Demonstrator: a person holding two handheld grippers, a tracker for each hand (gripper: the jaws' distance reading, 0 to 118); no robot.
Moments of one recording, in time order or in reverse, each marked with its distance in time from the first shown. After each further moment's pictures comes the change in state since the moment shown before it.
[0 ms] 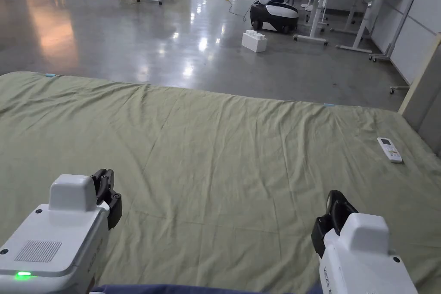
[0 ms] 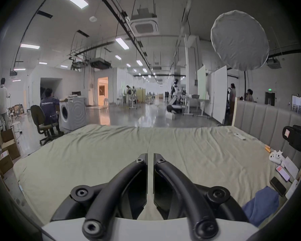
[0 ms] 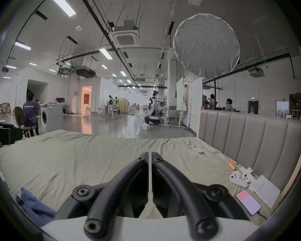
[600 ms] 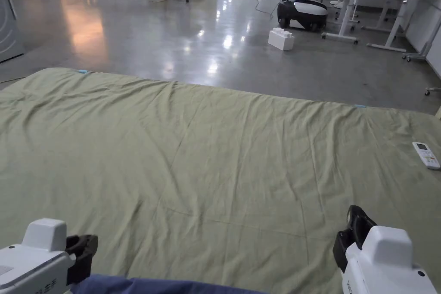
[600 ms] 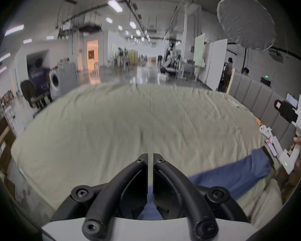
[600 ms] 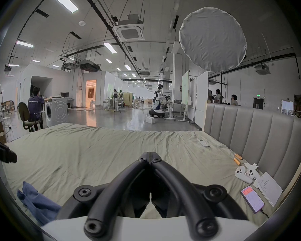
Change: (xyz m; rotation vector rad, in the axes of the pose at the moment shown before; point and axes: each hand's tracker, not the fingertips) left arm -0.104 -0.061 0.019 -0.530 -0.149 0.077; right arm -0.009 -0.018 -0.007 -0.091 0.050 0.016
